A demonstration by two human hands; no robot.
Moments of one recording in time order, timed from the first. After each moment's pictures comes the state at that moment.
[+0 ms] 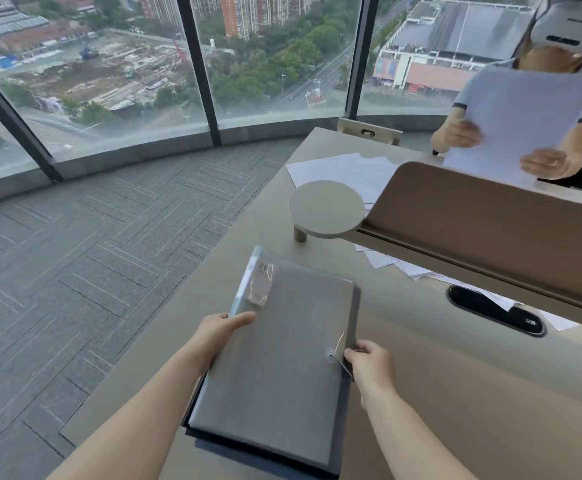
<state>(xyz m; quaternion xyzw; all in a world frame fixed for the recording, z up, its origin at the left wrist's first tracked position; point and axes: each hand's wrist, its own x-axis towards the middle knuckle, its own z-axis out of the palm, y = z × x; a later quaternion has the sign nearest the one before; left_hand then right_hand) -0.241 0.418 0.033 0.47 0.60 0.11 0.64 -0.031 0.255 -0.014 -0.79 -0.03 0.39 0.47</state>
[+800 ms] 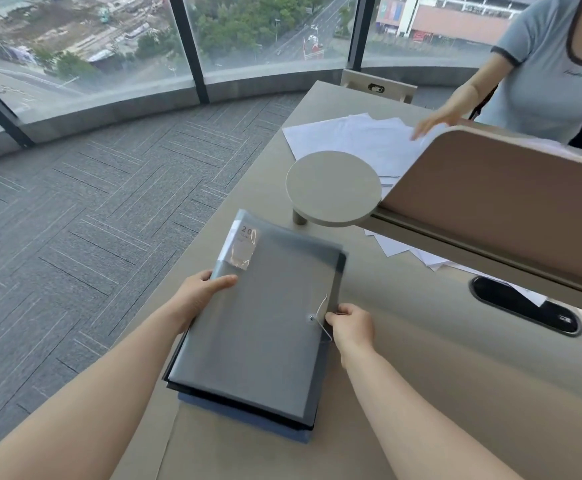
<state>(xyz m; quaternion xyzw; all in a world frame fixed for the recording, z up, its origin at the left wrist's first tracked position) -0.223 0.524 -0.014 0.50 0.59 0.10 0.63 -0.014 0.354 -0.046 -0.82 -0.04 0.40 0.42</state>
